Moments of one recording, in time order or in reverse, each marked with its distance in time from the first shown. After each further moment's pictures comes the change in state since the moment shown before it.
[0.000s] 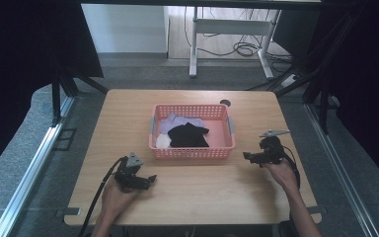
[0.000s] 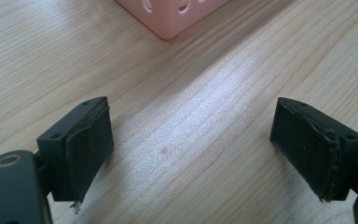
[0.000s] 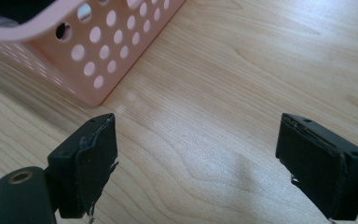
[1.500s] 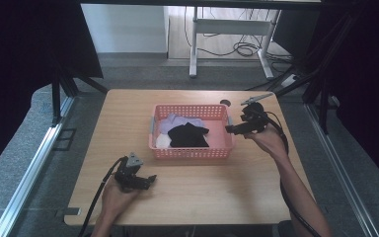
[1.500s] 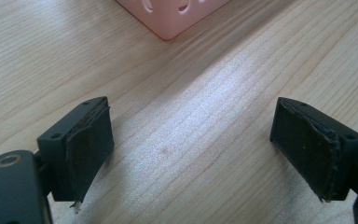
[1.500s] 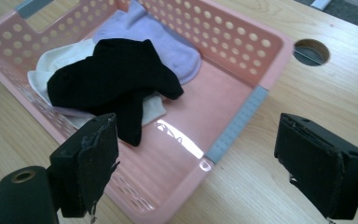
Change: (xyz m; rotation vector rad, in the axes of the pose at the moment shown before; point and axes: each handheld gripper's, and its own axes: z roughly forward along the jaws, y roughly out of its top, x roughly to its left) left arm 0.001 0.000 0.000 0.004 0.001 0.008; right arm 0.039 0.124 -0.011 0.008 0.122 -0.113
